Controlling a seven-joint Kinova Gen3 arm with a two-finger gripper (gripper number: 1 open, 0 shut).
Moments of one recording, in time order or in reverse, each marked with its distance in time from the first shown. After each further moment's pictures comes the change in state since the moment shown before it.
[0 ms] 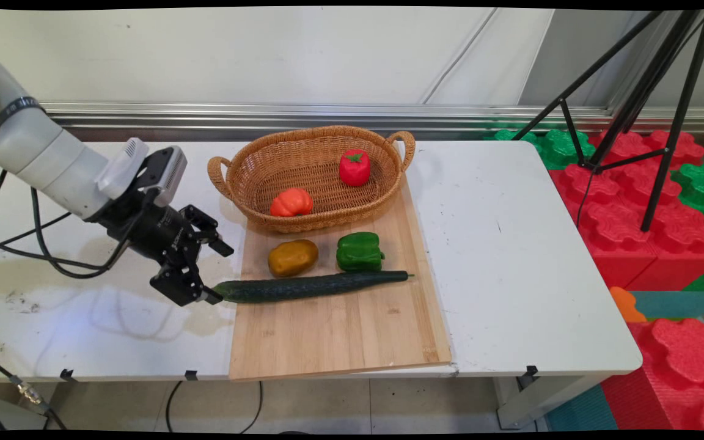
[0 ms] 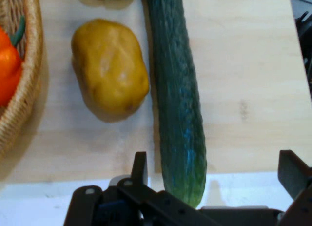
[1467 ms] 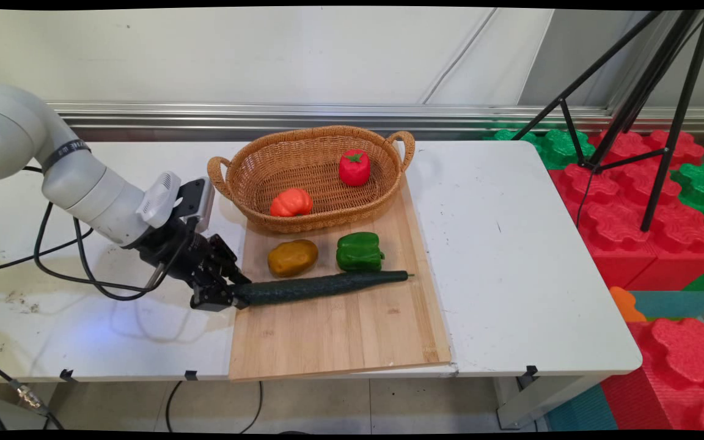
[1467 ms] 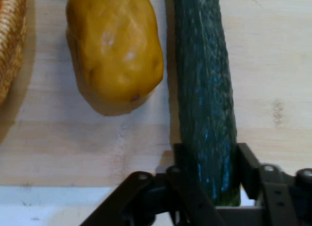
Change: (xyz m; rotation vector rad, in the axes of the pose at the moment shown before) arm -0.010 -0.002 0.057 0.019 -0.028 -0.075
